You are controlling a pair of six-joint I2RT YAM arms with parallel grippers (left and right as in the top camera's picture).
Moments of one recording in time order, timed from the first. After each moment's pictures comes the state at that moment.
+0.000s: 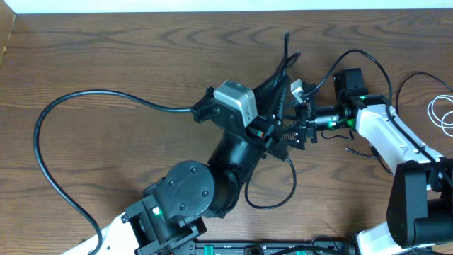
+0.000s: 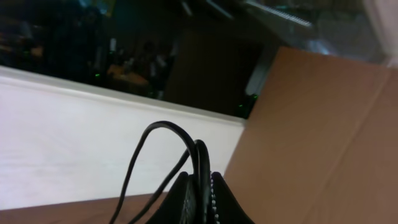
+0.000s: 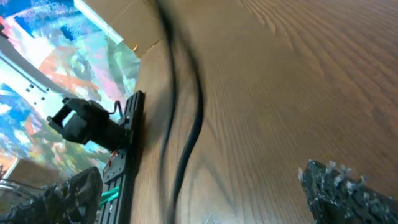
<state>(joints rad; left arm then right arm) -1.12 1.07 1.21 0.13 -0.51 -0.30 0.12 1.71 1.04 -0.64 -1.30 -0.65</state>
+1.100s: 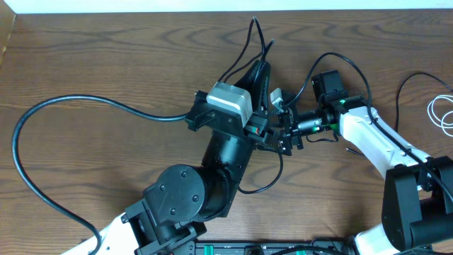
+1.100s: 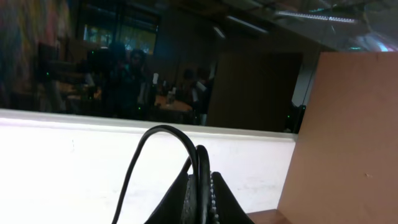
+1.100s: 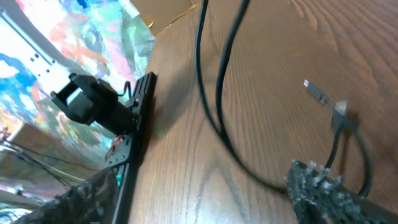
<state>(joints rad) -1.12 1.07 1.21 0.20 -0.68 -0.05 0.25 1.71 1.04 -0.60 -1.28 -0.69</state>
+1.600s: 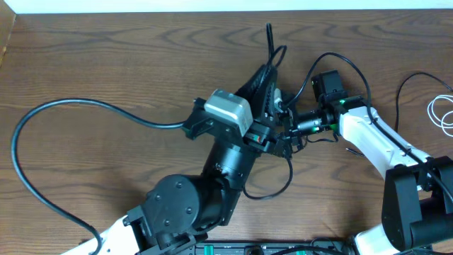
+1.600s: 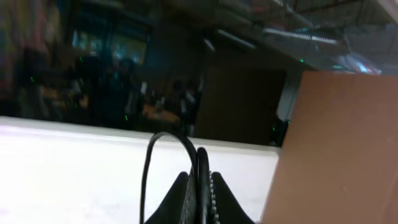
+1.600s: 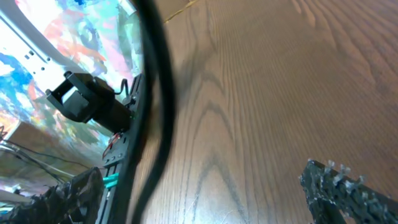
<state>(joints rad) -1.16 1.07 1.21 0.29 -0.68 -0.02 0.25 1.71 1.04 -0.61 -1.26 -0.69</state>
